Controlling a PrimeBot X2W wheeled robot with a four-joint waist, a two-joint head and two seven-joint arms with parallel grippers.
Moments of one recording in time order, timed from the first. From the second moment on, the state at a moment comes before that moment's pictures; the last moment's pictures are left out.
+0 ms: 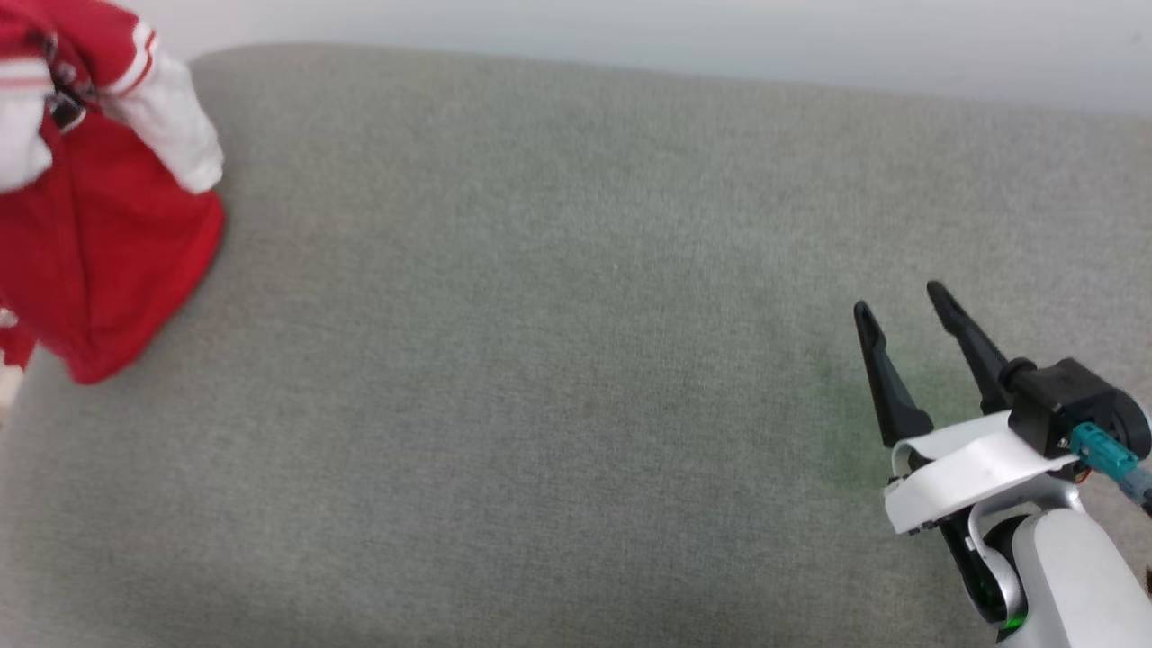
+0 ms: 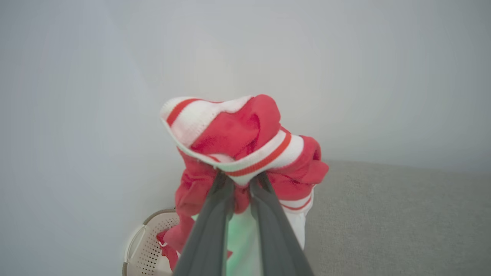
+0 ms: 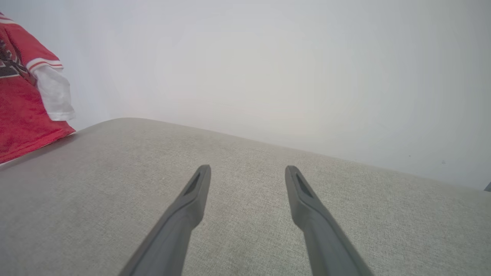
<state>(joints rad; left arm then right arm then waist) -1.11 0.84 -0.42 0.78 -0.80 -0.13 0.25 -0.32 -0.18 0.16 0.19 0.21 0.13 -0.17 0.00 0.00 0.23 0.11</state>
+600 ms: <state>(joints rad) -1.10 0.91 -0.41 0.29 -0.86 -0.02 0.46 -0.30 -0.16 0.06 0.25 0.20 0.13 -0.22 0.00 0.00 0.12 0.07</state>
